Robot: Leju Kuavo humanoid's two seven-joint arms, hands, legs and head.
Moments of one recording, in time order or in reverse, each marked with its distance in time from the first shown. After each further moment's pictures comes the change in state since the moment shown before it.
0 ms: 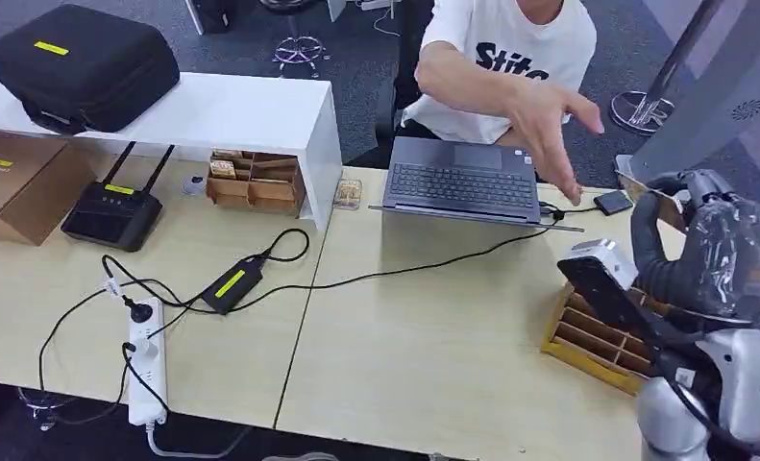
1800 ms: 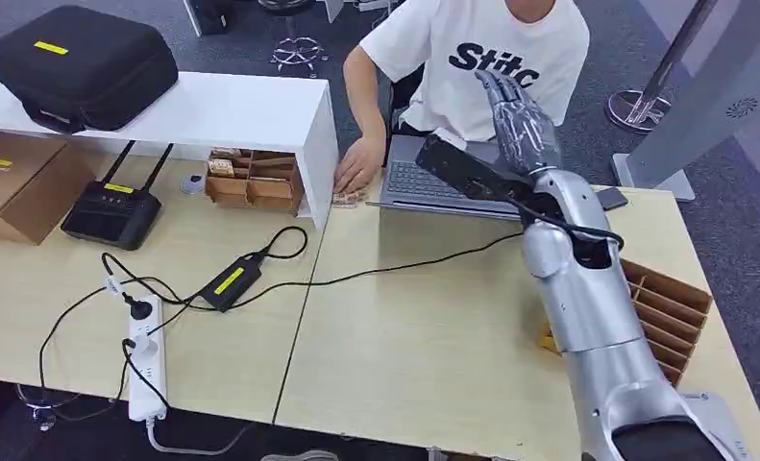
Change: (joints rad) left arm -0.006 0.043 -0.078 0.000 0.000 -0.025 0.039; right arm -0.577 0.095 0.261 0.837 -0.156 0.141 0.039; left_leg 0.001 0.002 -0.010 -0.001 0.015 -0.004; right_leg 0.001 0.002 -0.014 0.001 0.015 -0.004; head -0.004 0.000
